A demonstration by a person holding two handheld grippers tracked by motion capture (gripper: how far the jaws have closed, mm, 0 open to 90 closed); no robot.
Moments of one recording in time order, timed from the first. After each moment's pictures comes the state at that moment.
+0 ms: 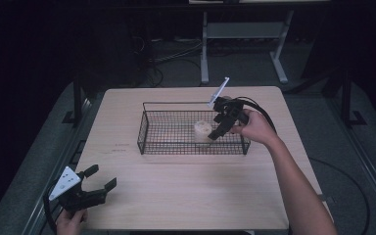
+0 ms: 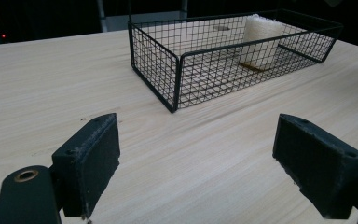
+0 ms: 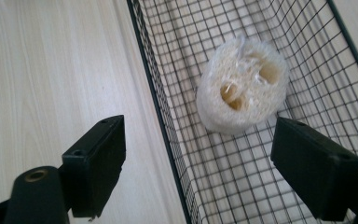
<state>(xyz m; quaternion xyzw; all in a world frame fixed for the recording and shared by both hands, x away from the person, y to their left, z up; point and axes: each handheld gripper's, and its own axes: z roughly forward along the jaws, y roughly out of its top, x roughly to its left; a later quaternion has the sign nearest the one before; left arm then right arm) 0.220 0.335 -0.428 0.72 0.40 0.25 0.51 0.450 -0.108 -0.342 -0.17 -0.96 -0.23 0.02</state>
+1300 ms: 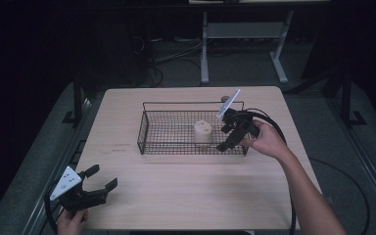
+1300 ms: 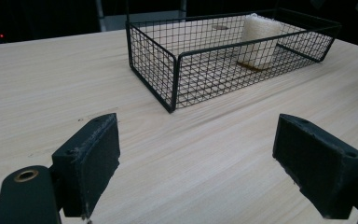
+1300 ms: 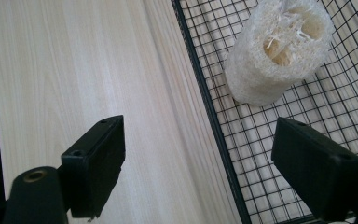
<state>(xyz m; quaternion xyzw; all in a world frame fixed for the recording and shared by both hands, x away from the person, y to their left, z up) 0.220 0.333 -0.428 0.72 0.40 0.25 0.51 0.413 -0.131 -0.350 -0.17 -0.95 -0.25 0.02</state>
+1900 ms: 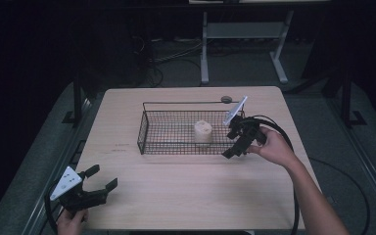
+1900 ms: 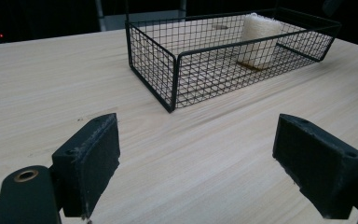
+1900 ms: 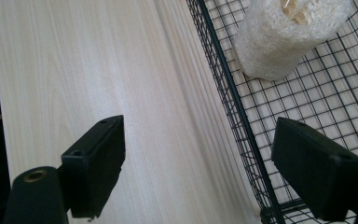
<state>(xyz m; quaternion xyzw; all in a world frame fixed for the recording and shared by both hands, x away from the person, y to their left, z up) 0.220 0.333 -0.428 0.72 0.40 0.25 0.51 0.398 -0.148 -0.360 -0.18 -0.95 -0.25 0.02</state>
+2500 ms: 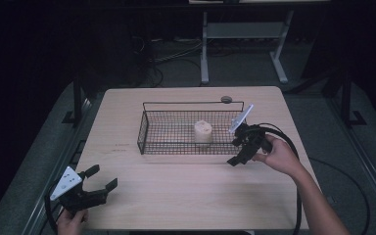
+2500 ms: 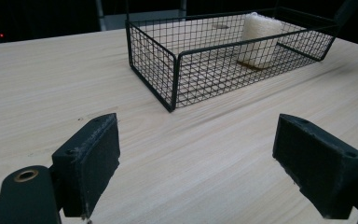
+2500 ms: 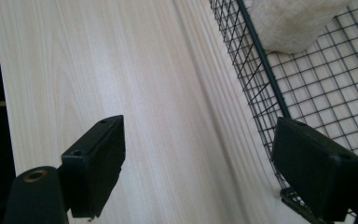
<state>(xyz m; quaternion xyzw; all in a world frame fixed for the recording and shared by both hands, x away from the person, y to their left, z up) 0.221 0.333 -0.428 0.72 0.40 0.25 0.51 0.380 -0.161 -0.373 -0.18 -0.95 -0.24 0.02</state>
